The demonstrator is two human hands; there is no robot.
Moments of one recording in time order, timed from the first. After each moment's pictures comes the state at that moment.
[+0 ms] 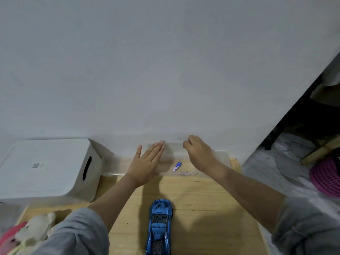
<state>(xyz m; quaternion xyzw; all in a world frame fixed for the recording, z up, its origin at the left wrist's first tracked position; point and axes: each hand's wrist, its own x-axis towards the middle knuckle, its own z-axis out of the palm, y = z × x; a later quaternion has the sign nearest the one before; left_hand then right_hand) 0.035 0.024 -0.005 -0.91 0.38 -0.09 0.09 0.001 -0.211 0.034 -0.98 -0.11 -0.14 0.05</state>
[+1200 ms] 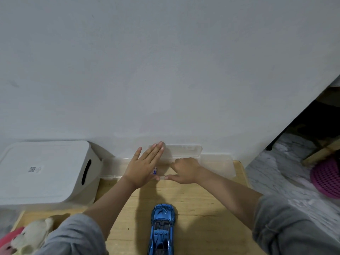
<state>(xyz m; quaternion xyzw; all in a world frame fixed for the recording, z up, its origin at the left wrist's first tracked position) 0.050 0.035 -0.011 -0.91 0.40 -0.09 0.08 0.013 -0.177 -0.007 -0.97 -0.20 0.13 0.03</state>
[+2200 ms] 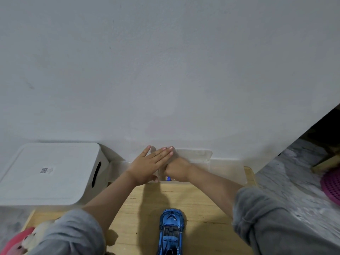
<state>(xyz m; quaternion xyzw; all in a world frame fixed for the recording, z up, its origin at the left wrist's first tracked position) 0.073 0.053 0.010 -0.88 0.46 0.00 0.13 0.051 -0.127 0.005 -0.89 -0.41 0.09 -0.18</state>
